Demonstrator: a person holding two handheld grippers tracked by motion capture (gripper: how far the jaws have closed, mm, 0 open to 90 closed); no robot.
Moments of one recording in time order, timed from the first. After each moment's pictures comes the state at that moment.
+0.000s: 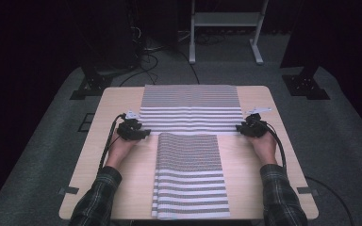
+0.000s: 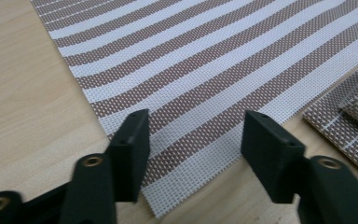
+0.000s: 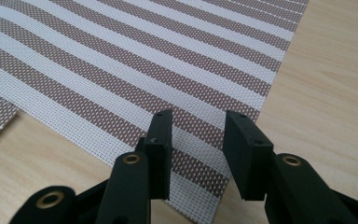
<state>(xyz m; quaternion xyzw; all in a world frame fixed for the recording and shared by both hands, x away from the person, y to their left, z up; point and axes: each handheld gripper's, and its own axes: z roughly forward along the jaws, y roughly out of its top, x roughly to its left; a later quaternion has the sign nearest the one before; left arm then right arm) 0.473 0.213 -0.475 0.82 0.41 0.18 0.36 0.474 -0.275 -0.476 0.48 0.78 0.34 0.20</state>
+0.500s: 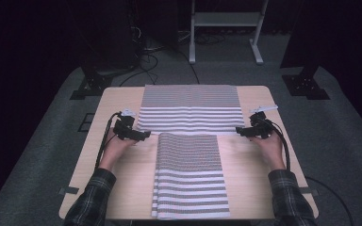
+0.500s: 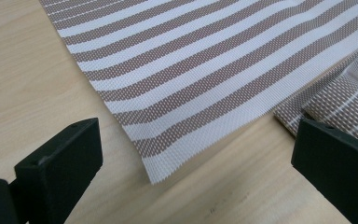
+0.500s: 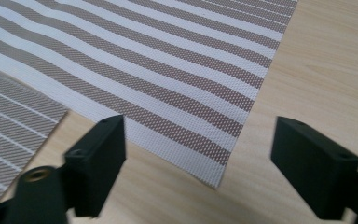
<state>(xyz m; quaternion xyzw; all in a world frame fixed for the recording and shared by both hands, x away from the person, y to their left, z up) 0.461 0.222 -0.452 0.82 0.42 0.16 0.36 0.454 -0.279 -0.447 0.50 0.78 0.33 0.18</state>
